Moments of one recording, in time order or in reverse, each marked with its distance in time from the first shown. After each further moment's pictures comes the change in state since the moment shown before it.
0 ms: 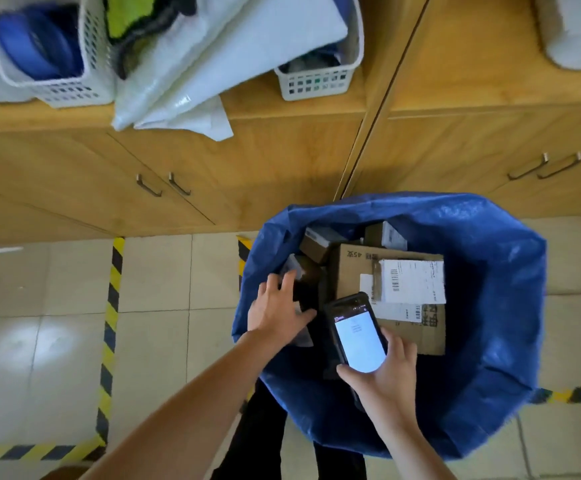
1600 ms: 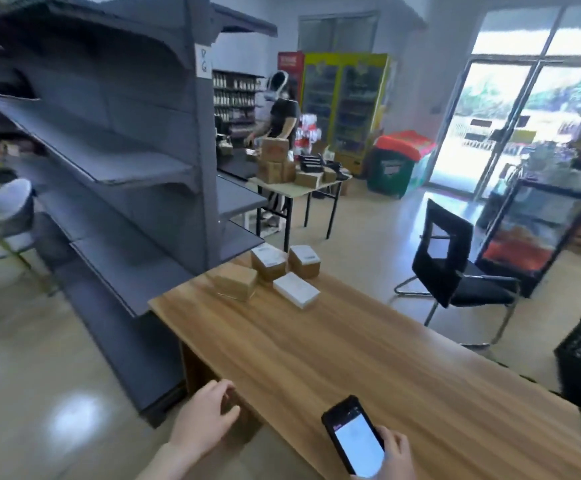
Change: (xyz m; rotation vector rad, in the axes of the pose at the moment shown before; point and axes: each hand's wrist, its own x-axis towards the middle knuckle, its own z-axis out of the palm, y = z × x) left_hand -1.099 -0.115 0.288 -0.731 1.269 -1.852; right_hand -0.846 0.094 0.082 -0.714 -1.515 -1.918
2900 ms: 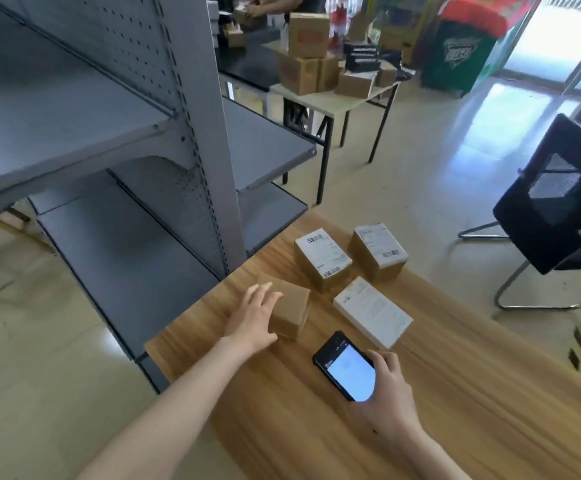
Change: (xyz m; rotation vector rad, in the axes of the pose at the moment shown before) left_hand 0.453 -0.103 -0.033 0.253 -0.174 0.071; right_hand 0.384 -0.154 0.189 -0.145 -0.273 0.090
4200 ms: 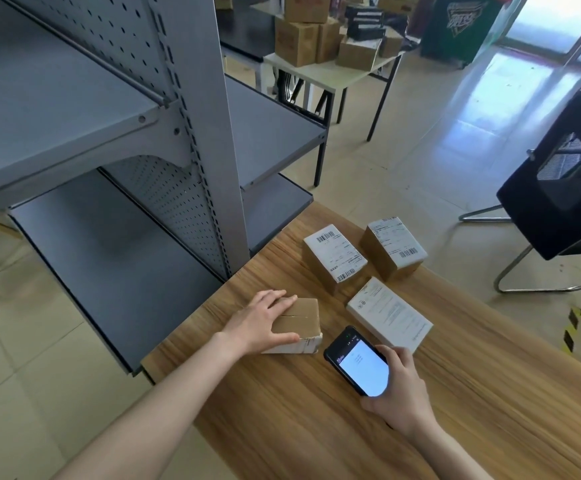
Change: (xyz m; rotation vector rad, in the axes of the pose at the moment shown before) left_hand 0.049 -0.046 0.002 -0.065 -0.230 0.186; right_hand 0.047 -0.022 0.011 -0.041 -0.024 0.096
